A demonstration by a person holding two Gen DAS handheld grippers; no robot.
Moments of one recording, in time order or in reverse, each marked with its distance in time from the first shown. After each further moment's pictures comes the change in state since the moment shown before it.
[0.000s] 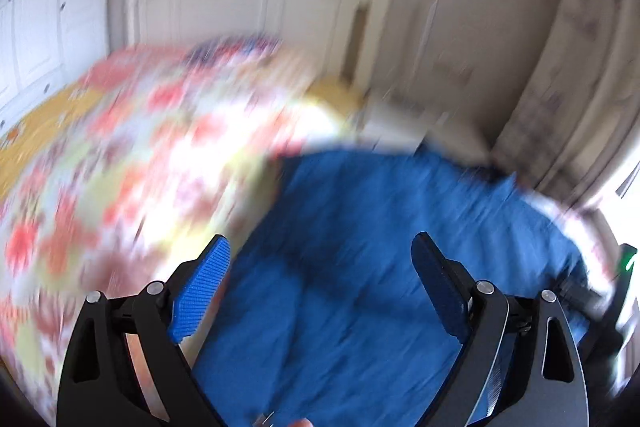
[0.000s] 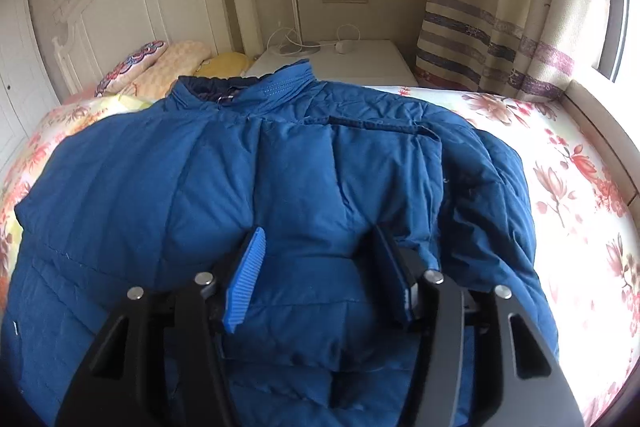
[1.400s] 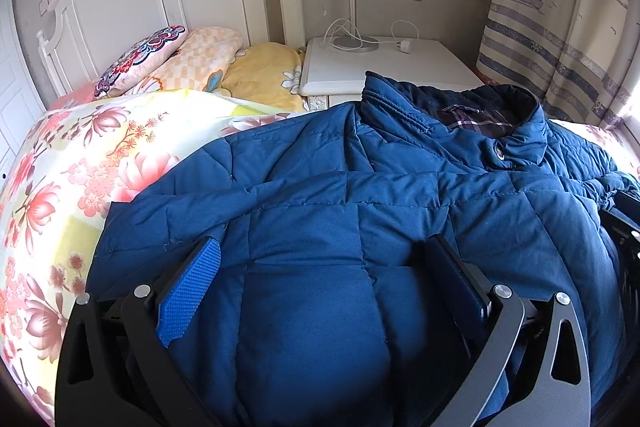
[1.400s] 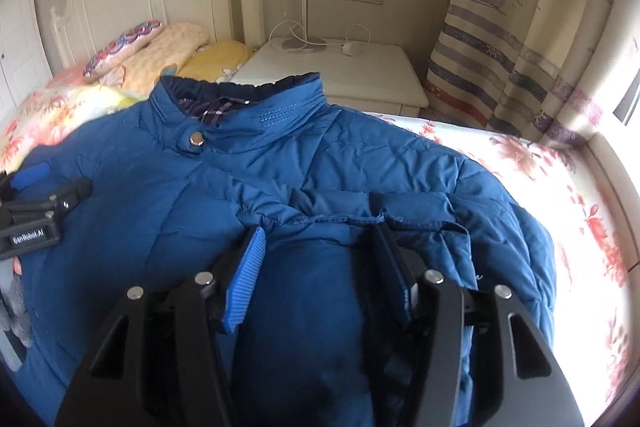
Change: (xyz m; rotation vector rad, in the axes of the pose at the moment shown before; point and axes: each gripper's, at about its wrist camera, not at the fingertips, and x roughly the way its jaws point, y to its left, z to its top) left arm 0.186 -0.101 0.000 0.302 0.192 -0.020; right arm 0.055 0.011 0.053 -0.100 0.031 -0.047
